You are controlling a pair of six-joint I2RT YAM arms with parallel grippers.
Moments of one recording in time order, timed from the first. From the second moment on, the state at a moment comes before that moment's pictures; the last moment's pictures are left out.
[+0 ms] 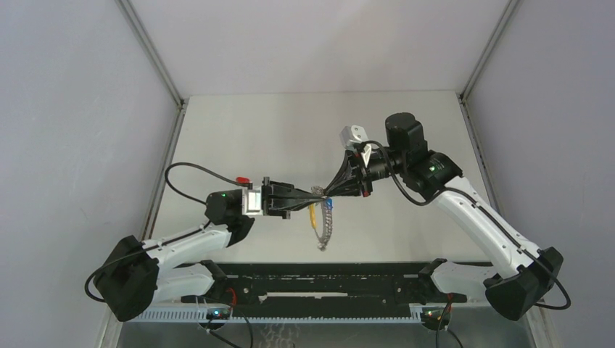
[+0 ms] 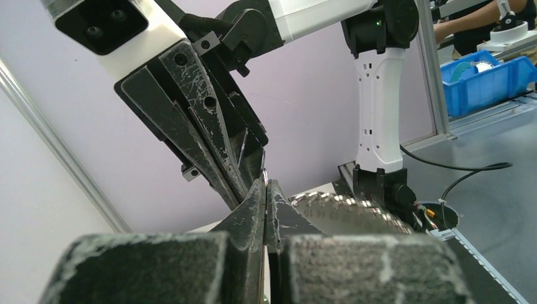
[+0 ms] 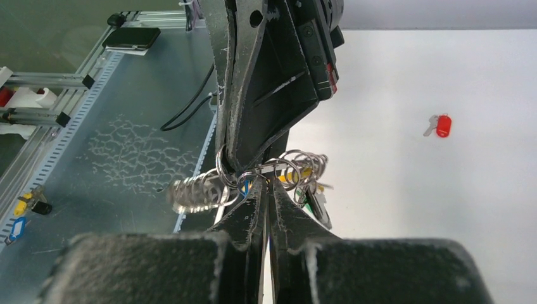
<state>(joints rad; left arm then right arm) -0.75 1.13 0.50 1.39 0.87 -0.20 0.58 1.18 1.23 -0.48 -1.17 -0.24</state>
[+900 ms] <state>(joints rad) -0.72 1.19 0.46 1.27 0.68 -0.16 0.60 0.96 1.11 -0.53 -0.66 -0.27</state>
